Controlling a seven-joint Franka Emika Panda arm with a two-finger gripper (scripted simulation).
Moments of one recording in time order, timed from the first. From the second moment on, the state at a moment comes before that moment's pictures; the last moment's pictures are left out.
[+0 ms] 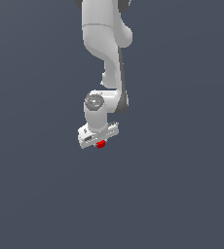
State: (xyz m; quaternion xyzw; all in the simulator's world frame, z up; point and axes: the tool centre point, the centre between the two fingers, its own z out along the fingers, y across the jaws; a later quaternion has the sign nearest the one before) arm -0.039 -0.063 0.022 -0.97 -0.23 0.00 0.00
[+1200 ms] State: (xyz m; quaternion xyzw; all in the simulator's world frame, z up) arm 0.040 -0.069 0.172 -0.97 -0.23 0.00 0.00
